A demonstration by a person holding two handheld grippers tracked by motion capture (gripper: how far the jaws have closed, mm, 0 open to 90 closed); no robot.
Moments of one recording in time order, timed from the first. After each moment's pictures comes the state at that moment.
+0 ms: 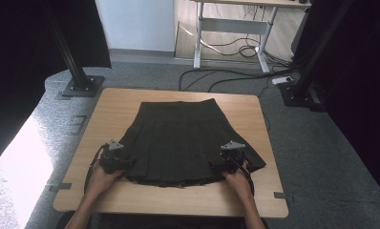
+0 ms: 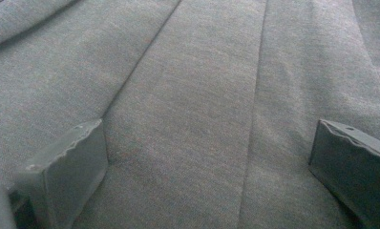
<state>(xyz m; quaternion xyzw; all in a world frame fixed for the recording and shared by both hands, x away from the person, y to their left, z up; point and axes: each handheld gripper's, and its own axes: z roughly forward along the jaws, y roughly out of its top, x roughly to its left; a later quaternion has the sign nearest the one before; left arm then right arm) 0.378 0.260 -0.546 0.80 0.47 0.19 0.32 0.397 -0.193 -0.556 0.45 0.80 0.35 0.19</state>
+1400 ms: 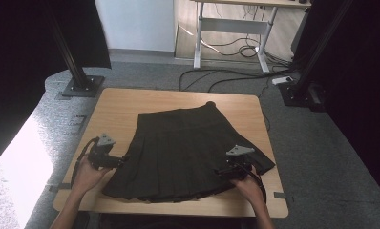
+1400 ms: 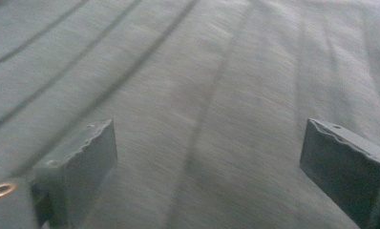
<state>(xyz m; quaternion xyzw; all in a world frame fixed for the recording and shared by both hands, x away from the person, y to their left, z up) 0.378 0.278 -0.482 0.83 0.41 0.20 0.33 0.356 -0.203 -0.512 0.39 0.83 0.36 0.17</state>
